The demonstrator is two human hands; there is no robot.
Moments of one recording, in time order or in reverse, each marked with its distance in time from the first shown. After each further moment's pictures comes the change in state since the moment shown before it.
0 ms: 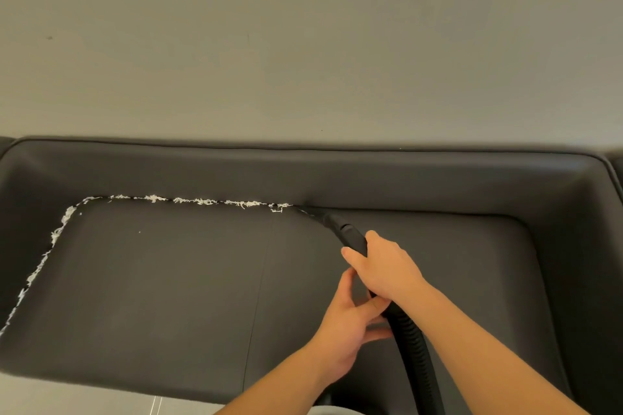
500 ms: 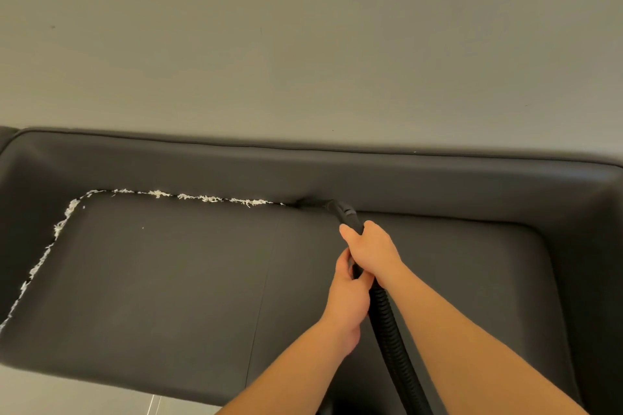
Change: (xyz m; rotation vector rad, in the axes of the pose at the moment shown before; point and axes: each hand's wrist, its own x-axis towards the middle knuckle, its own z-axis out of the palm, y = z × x) left_hand 0.057 0.013 -0.020 0.009 0.254 0.024; right_hand 0.073 -0.022 0.026 0.357 0.014 0.134
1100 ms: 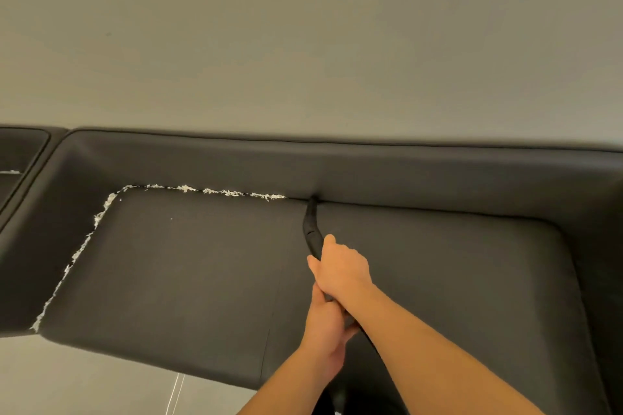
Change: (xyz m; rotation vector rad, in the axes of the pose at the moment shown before) left_hand -0.082 -0.039 -0.033 -0.180 0.146 -0.050; right_hand -0.076 0.005 0.075 -0.541 -0.068 -0.295
